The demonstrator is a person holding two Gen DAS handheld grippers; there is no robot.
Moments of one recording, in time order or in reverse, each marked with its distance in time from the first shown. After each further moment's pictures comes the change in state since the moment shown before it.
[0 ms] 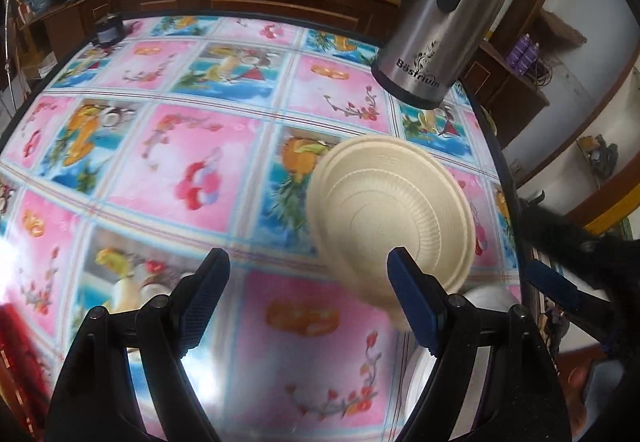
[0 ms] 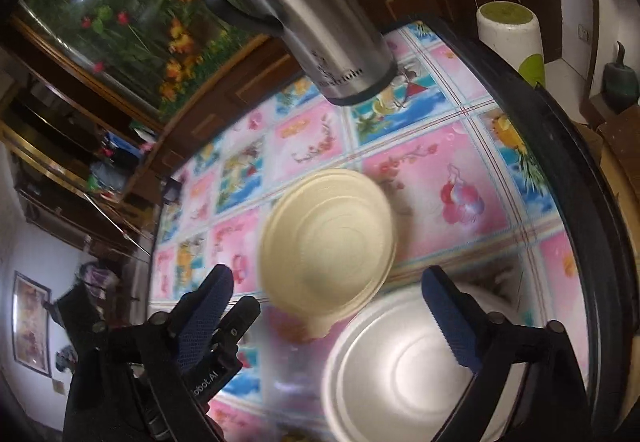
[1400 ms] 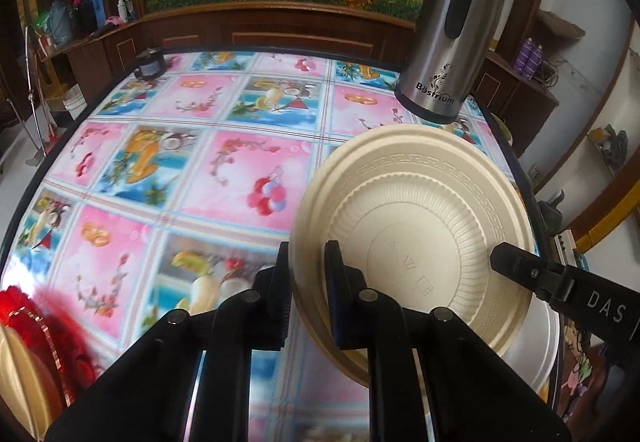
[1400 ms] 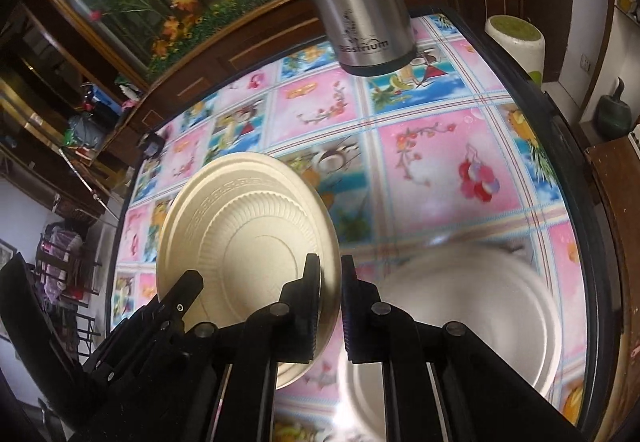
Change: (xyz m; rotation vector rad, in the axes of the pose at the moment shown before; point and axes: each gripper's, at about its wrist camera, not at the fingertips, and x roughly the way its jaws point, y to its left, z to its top) left arm -0.061 0.037 -0.027 0.062 -0.128 0.098; right arm 0.005 0.048 -0.043 -0.123 0.035 -0.101
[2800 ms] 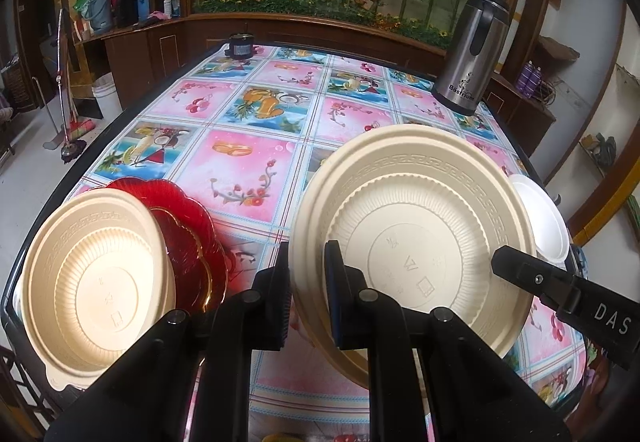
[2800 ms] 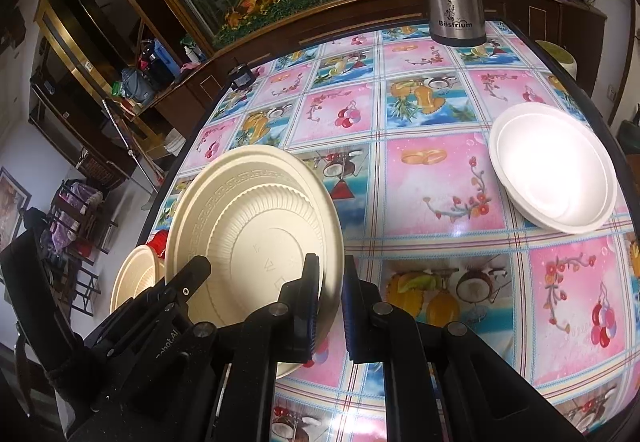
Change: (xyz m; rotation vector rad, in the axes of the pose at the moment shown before) left arm -0.091 0.134 -0.113 -0.053 -0.078 -0.003; right arm -0.048 0.111 -0.175 -0.157 -0.048 0.078
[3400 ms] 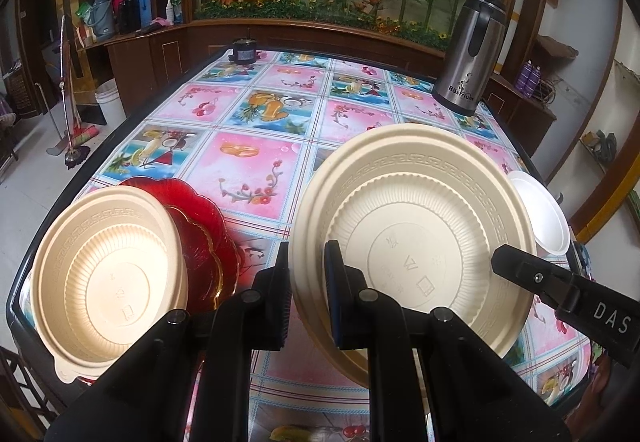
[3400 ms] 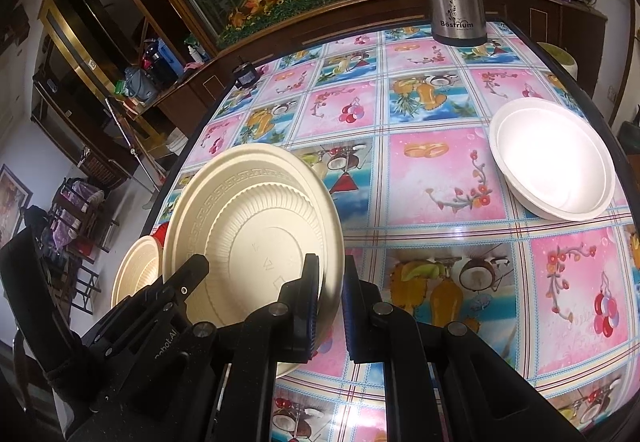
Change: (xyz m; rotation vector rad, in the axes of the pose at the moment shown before) left arm -0.010 0.004 -0.006 0.010 -0.021 0.012; right arm -0.005 0.005 -0.010 -0.011 -0.009 0.003
